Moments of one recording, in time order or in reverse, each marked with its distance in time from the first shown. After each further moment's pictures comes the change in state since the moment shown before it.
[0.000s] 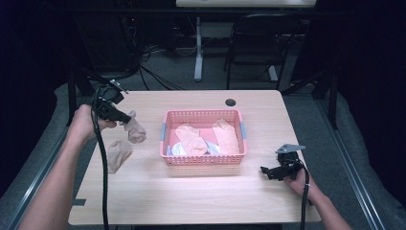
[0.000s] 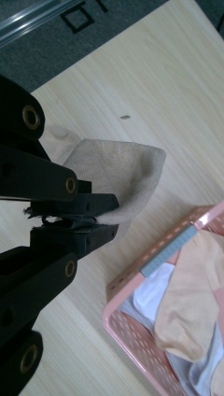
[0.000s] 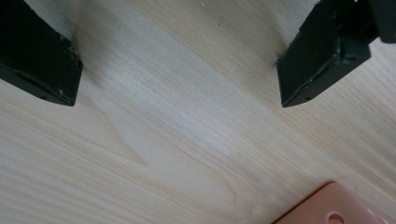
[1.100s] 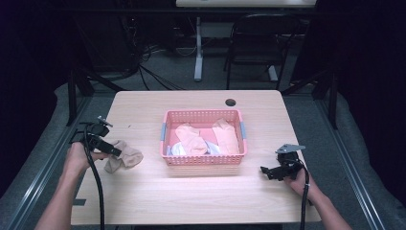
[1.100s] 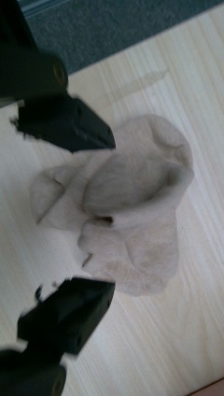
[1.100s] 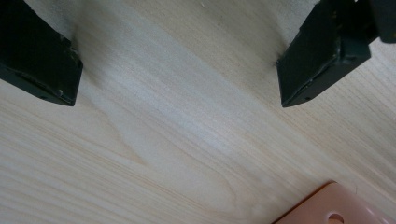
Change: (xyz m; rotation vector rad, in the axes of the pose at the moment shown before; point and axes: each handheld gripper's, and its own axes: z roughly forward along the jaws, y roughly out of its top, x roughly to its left) left arm 0.035 -0.107 0.082 0.106 0.018 -0.246; right arm 0.000 0.000 0.000 0.000 0.000 0.000
